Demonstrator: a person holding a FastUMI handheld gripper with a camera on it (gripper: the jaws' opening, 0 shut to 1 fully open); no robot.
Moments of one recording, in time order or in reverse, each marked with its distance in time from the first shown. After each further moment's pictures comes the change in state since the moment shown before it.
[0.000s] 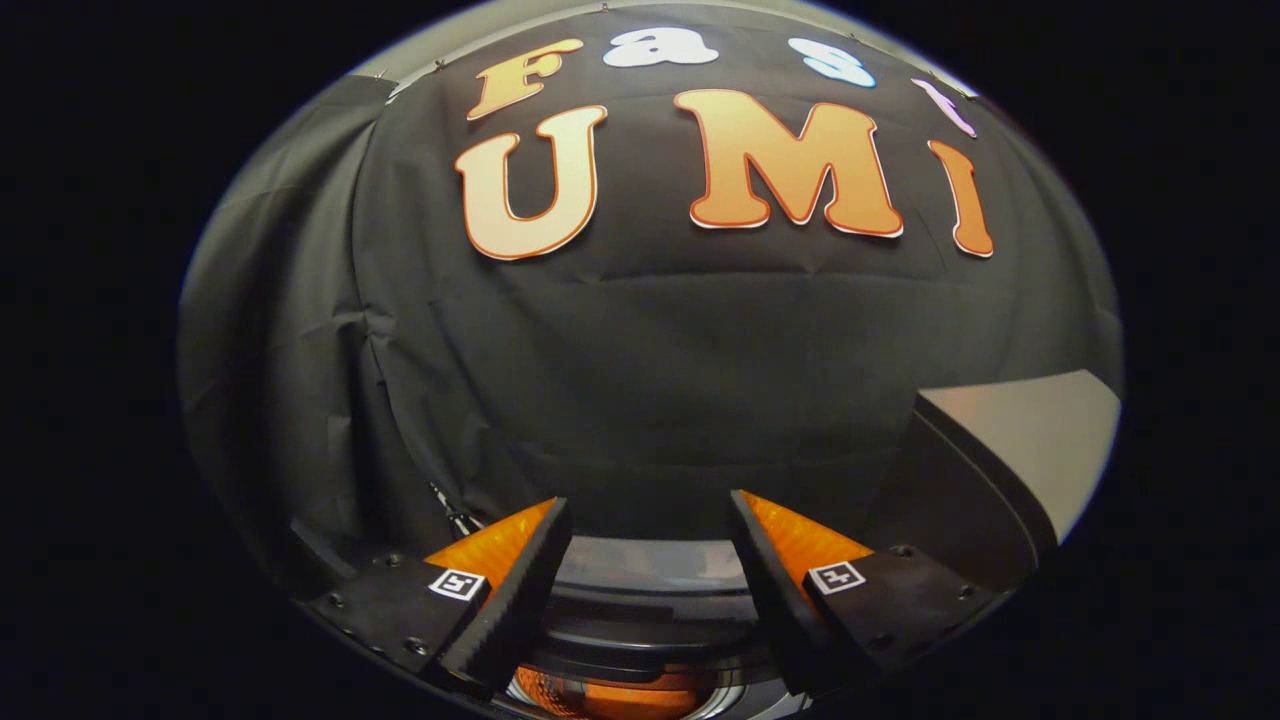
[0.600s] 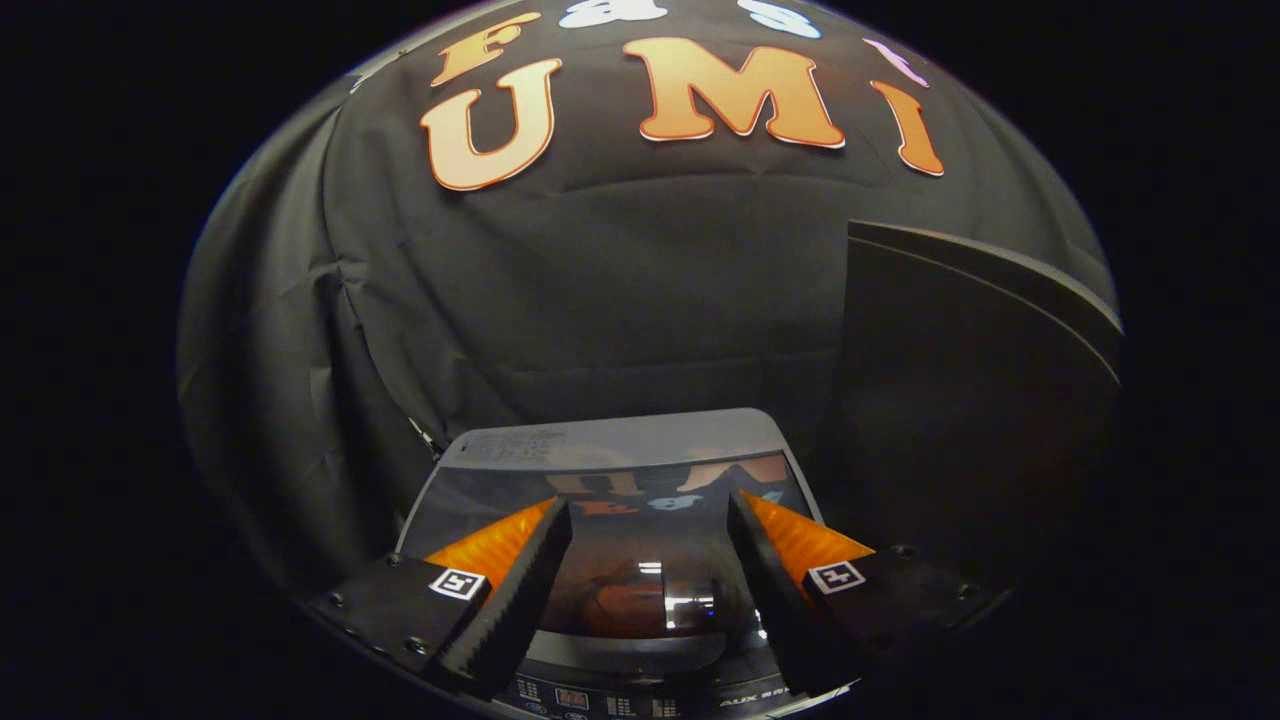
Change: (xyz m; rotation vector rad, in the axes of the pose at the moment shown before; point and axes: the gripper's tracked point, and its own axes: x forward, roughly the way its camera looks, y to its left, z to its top) arm -0.031 -0.014 -0.093 0.082 0.154 -0.075
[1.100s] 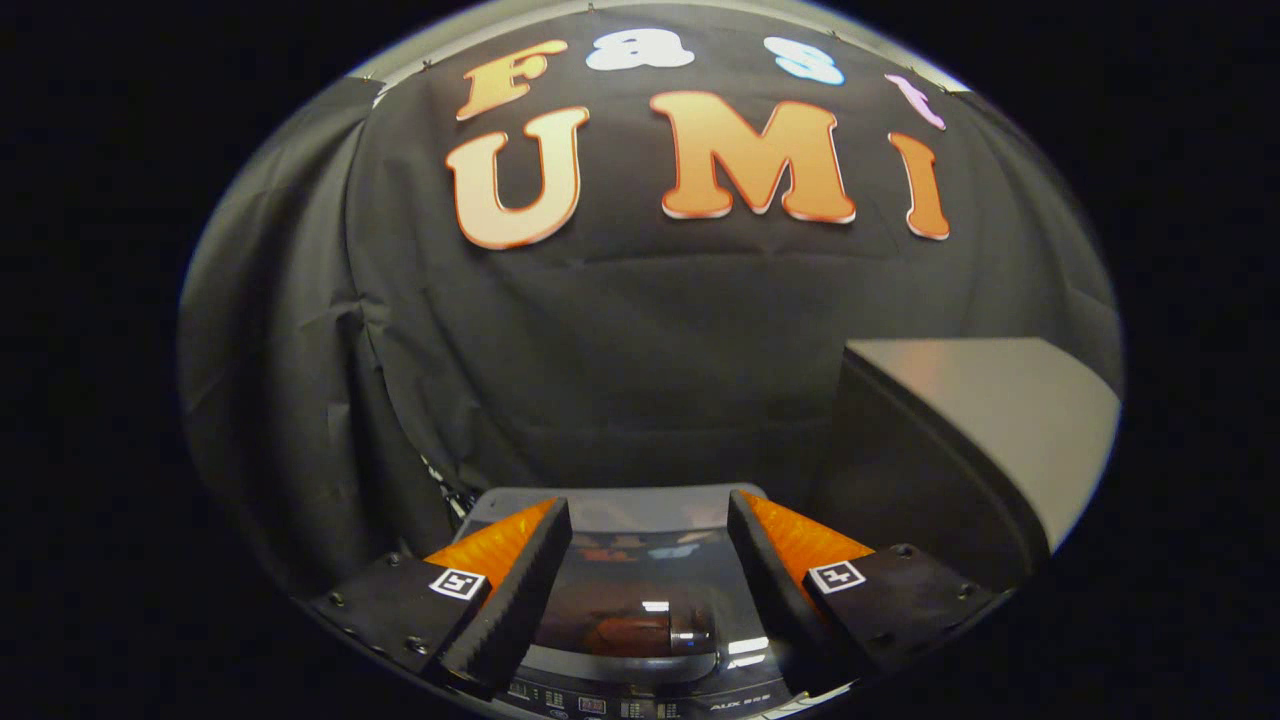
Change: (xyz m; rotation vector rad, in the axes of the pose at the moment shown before) arm -0.063 0.025 0.099 -0.049 -0.177 0.004
